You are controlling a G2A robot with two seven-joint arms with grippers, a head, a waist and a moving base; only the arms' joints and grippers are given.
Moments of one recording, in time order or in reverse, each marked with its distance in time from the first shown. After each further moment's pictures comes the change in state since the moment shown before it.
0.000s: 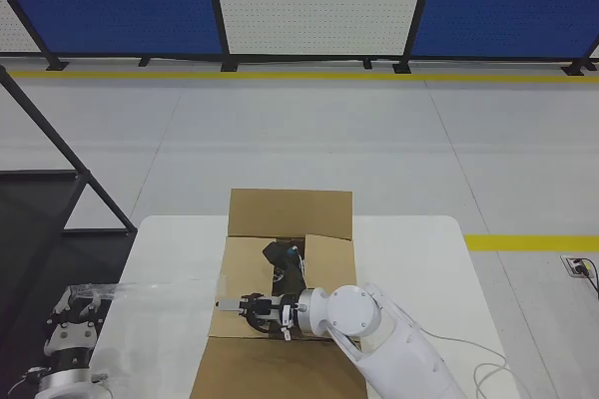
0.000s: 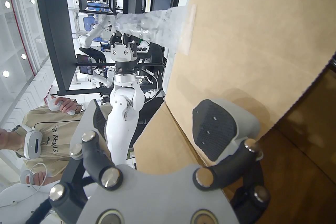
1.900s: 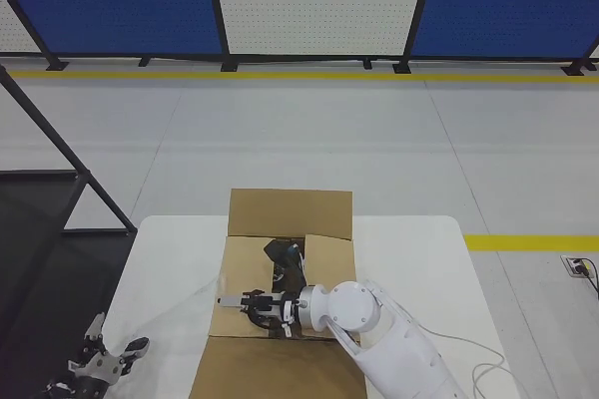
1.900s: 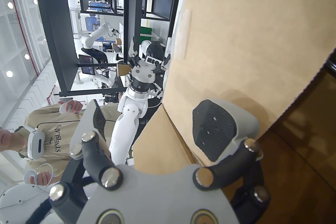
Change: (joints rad) left arm 0.135 0.026 -0.033 0.001 0.327 0.220 -0.260; right arm 0.015 -0.018 0.016 0.058 0.005 -0.033 0.016
